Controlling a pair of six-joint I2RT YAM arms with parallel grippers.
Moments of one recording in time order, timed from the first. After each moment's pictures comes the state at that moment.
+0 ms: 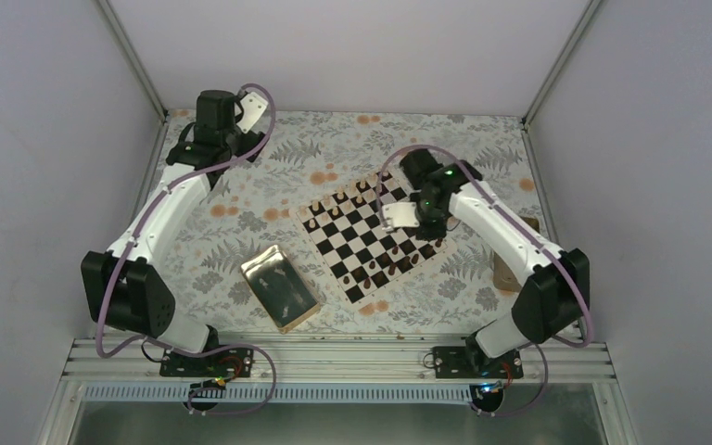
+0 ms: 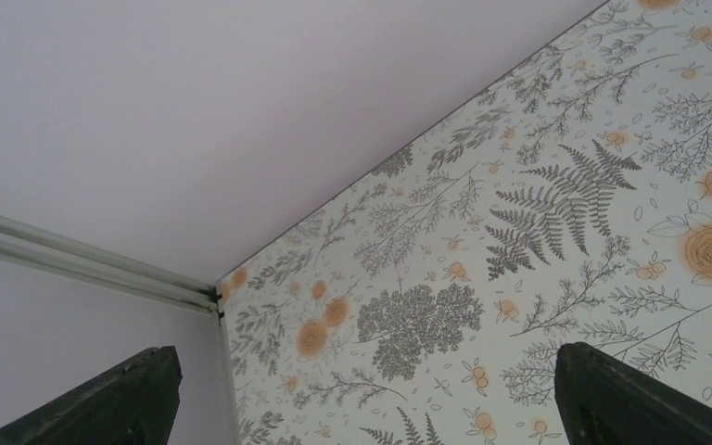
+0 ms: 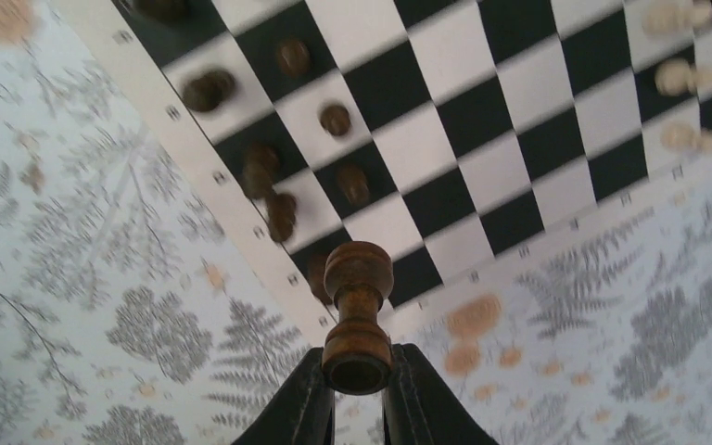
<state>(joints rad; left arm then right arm) -0.22 1.50 1.40 -0.42 -0.20 0.50 0.49 1.50 1.34 -1.20 0.07 -1.17</state>
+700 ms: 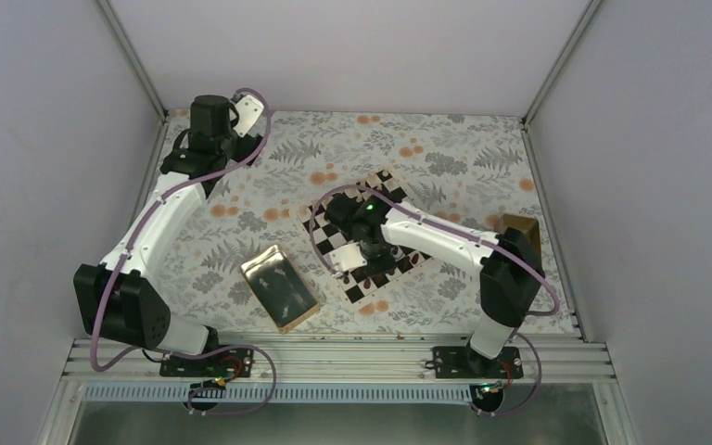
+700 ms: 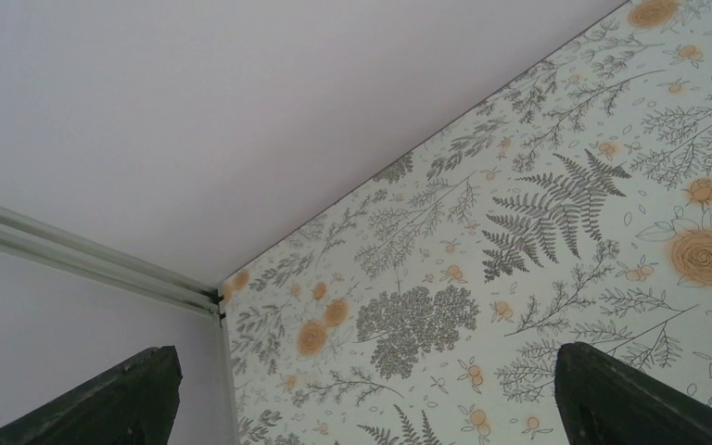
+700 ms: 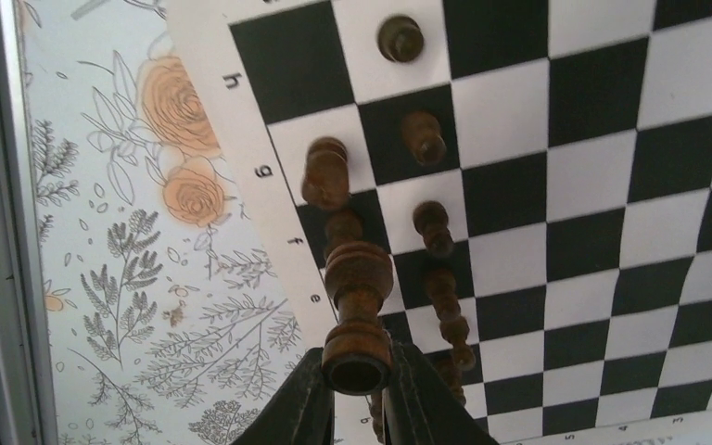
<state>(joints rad) -0.21 1.43 1.34 -0.40 -0.19 0.49 0.94 1.72 1.40 -1.24 0.12 -0.96</state>
